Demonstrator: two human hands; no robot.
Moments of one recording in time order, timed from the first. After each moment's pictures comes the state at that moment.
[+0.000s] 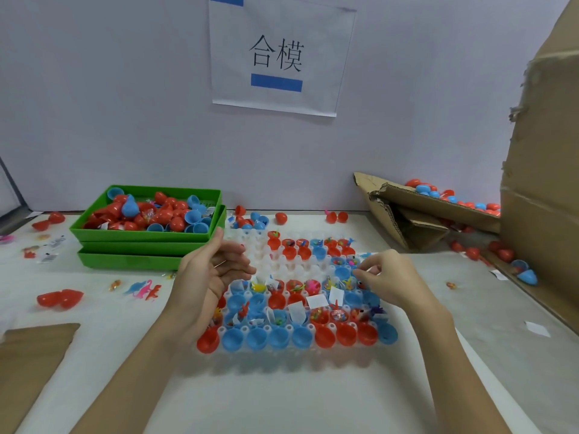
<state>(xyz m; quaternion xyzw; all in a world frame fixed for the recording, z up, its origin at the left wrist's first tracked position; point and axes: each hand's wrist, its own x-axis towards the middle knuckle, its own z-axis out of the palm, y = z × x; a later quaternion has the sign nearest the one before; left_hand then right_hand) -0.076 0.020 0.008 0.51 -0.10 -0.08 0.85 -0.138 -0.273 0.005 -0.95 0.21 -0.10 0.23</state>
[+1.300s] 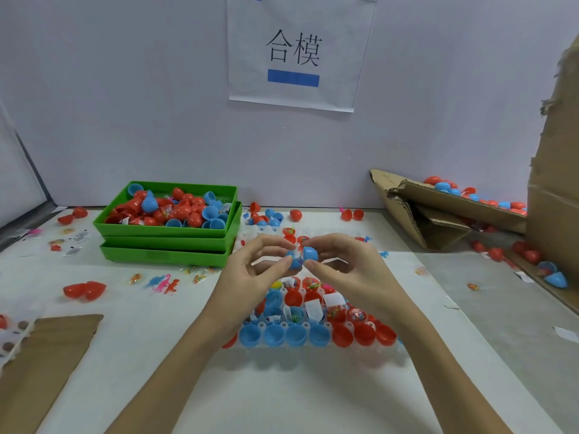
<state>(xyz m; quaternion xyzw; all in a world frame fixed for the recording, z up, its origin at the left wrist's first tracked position) -0.088 0.006 -0.001 0.68 -0.25 -0.03 0.69 -0.143 -0.187 0.023 -0.85 -0.08 -0.18 0.49</state>
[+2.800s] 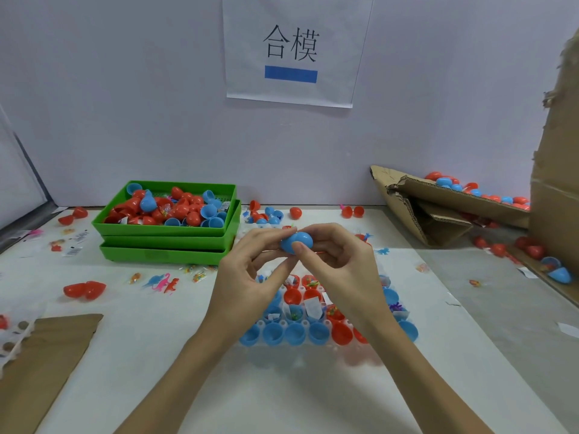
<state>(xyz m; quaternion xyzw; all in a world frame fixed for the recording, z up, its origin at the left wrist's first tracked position) -0.097 0.002 -0.001 0.68 -0.35 0.14 0.63 -0.142 -0.158 0.013 -0.75 -0.08 -0.30 0.58</state>
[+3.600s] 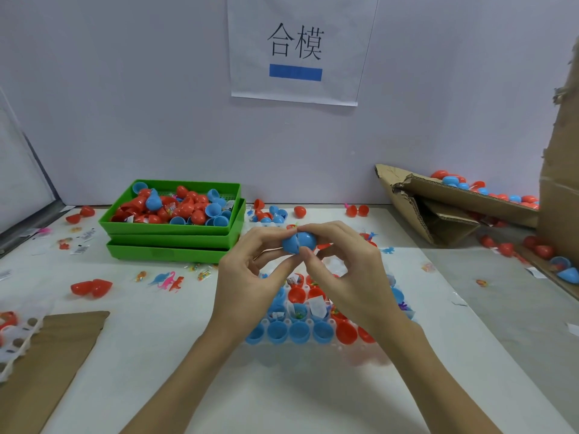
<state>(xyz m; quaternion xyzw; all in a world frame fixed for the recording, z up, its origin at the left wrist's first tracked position) -0.103 0.000 0.001 0.66 -0.32 0.16 0.66 -0.142 -0.165 0.012 -0.82 -0.16 -0.37 0.42</state>
